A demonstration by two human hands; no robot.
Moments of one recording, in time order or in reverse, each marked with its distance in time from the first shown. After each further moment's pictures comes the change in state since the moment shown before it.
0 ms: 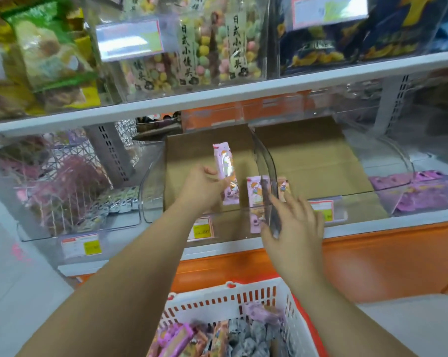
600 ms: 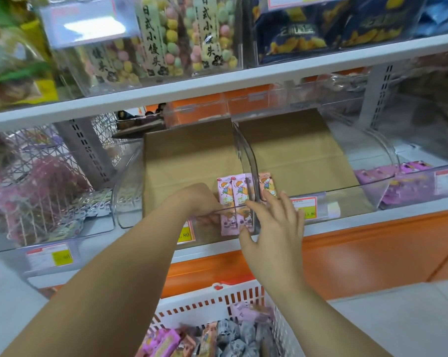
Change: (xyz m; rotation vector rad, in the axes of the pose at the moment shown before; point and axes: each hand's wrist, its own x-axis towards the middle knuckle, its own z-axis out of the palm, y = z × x) left_hand 0.014 0.004 0.022 0.598 -0.451 -0.147; right_hand -0.003 0.003 0.009 0.091 0.018 -0.027
